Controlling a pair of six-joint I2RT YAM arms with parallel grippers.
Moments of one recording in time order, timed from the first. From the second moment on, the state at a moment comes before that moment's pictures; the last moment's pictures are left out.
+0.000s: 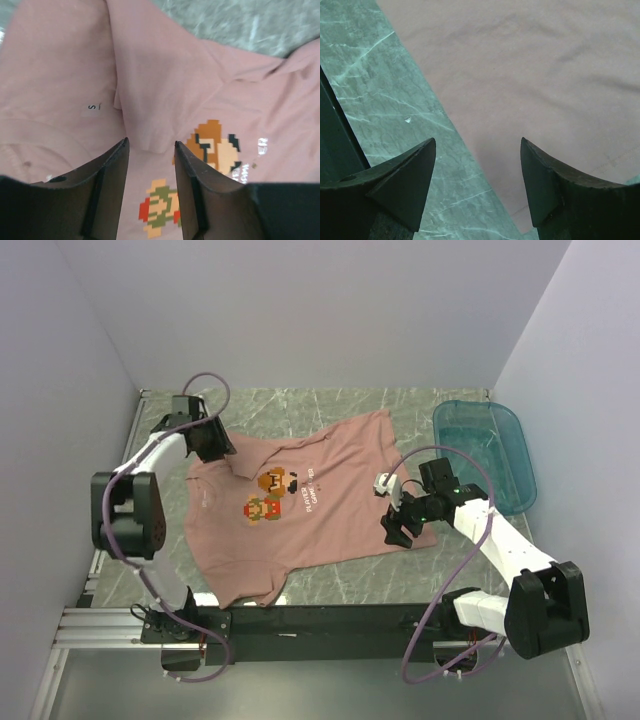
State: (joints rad) left arm 0.00 1.72 1.26 -0.39 0.22 -0.42; right arm 0.24 1.19 0.74 -0.70 -0.61 -0.77
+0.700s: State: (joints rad) left arm -0.14 1.99 1.43 -0.51 -0.03 -0.49; right arm 0.23 1.18 0.74 -0.70 -0.61 -0.77
